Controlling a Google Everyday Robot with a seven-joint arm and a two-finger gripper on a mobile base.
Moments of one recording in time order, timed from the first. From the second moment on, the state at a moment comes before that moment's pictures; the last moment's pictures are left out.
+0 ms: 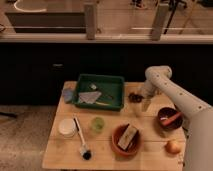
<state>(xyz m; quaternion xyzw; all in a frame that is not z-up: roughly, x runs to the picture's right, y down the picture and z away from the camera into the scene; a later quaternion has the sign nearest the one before) 0.246 0.088 0.906 -0.31 -0.07 0.01 0.95</state>
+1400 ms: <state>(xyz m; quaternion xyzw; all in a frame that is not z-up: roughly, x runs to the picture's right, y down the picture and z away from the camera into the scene) 0.261 0.094 0.957 -0.29 -0.11 -0.01 0.95</state>
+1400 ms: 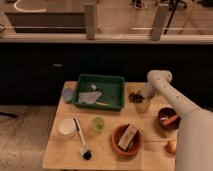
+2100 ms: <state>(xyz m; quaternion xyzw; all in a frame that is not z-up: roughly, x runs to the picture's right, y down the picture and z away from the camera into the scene) 0.261 0.082 0.949 -0.28 -0.12 -0.02 0.95</state>
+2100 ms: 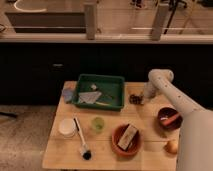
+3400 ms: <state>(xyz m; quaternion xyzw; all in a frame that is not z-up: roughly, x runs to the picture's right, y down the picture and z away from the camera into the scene) 0.208 0.016 0.871 -0.24 -0.21 -0.16 0.93</state>
